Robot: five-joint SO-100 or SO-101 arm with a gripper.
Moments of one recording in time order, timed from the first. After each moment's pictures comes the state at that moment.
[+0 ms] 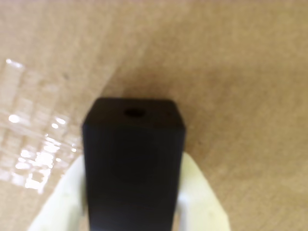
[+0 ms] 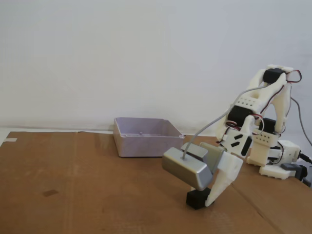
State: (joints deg) arm -31.2 78.1 114.1 25.0 13.2
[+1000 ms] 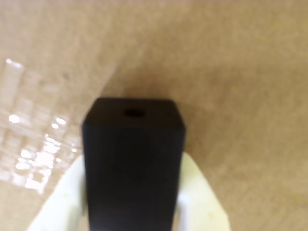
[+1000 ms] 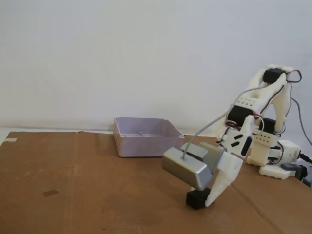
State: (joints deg) arm -31.2 78.0 113.4 25.0 13.5
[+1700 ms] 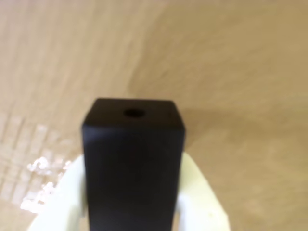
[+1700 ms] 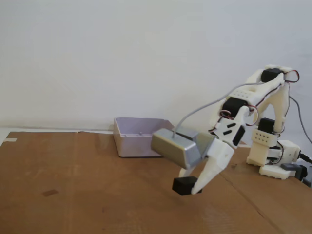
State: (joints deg) arm -27.9 78.0 105.3 25.0 12.6
